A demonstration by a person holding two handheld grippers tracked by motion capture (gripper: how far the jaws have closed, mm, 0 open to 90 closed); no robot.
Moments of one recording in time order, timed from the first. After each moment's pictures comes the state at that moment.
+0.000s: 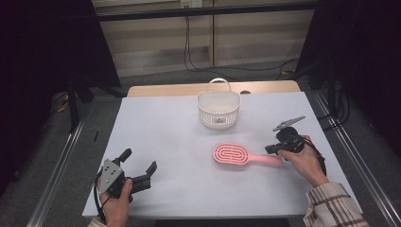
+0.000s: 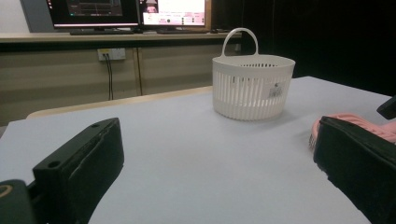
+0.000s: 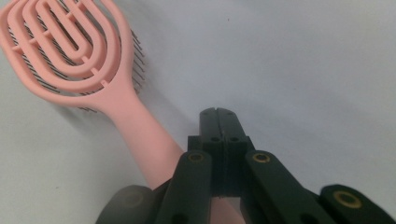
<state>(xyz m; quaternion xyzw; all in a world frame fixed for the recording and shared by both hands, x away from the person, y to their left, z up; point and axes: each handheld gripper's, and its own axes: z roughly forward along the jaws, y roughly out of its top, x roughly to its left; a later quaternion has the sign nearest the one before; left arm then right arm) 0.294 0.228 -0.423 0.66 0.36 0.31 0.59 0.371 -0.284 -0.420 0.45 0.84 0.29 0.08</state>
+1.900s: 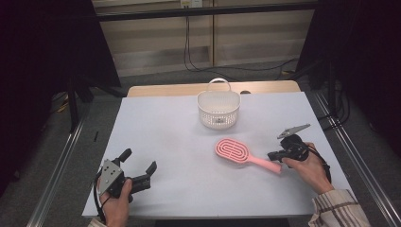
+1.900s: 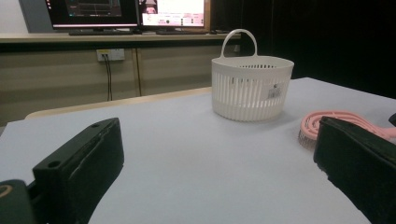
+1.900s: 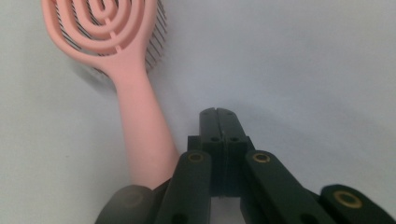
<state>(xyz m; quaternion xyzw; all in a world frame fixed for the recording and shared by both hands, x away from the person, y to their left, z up) 0.293 0.228 -0.423 0.66 0.36 0.30 0.59 0.351 -0.293 -0.431 0.44 0.84 0.30 0.07</state>
